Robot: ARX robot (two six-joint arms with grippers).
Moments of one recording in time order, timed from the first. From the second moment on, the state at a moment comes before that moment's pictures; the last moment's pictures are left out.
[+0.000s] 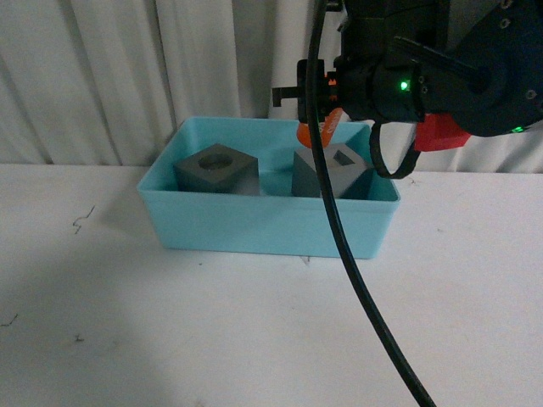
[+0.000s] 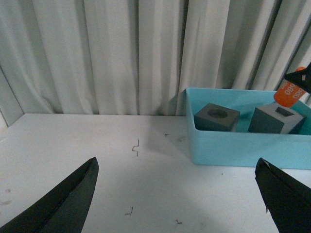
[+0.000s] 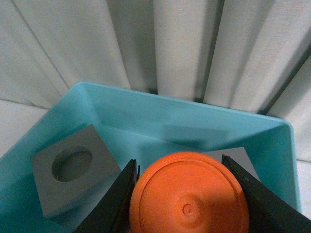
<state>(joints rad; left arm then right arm) 0.00 0.01 0.01 0.00 0.00 -0.01 0.34 2.17 1.41 0.48 0.01 0.05</state>
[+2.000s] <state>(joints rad) 0.00 0.01 0.01 0.00 0.00 -0.01 0.36 1.92 1.22 0.55 0.06 0.05</state>
